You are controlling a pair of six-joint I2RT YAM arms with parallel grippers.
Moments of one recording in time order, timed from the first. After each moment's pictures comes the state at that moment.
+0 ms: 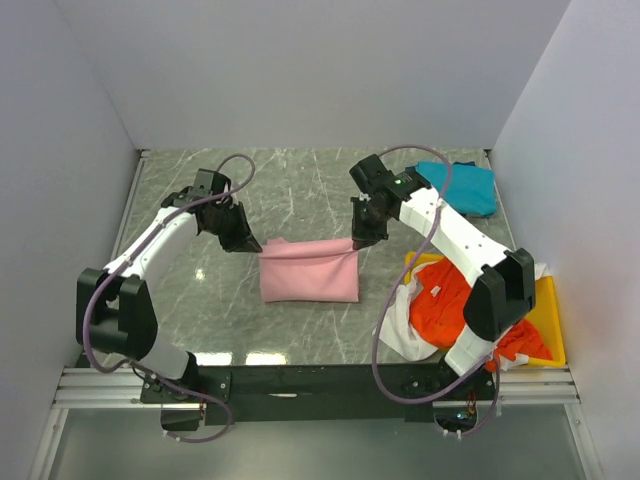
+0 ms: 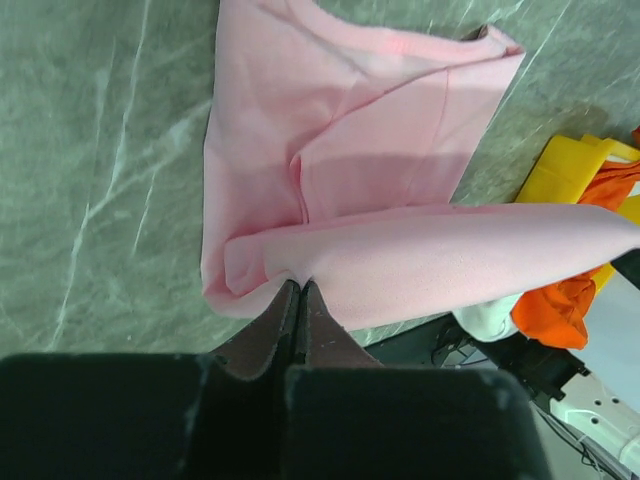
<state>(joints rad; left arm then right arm) -0.22 1.50 1.18 -0.77 0.39 -0.59 0.56 1.66 1.55 -1.08 -0.04 0.60</state>
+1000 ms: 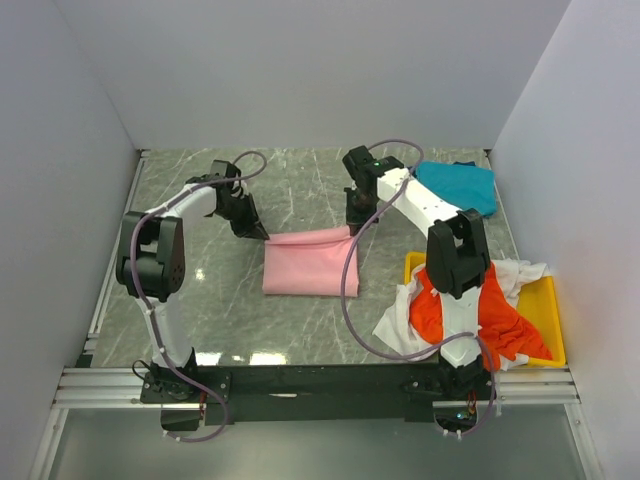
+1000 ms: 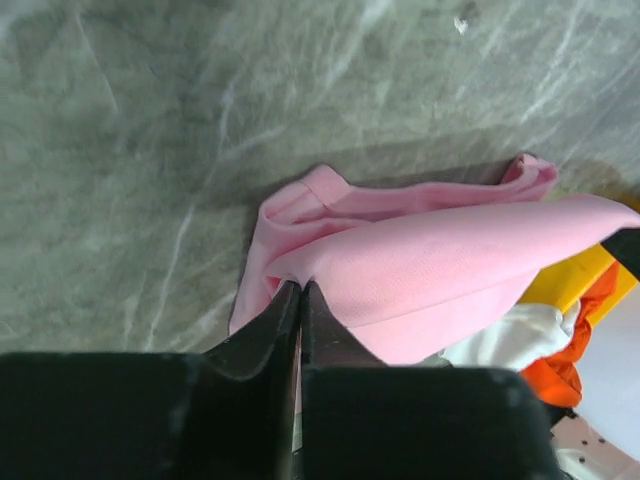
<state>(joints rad) -0.17 1.94 1.40 -0.65 0.47 -0.54 0.46 2.05 1.77 -1.00 -0.04 0.48</state>
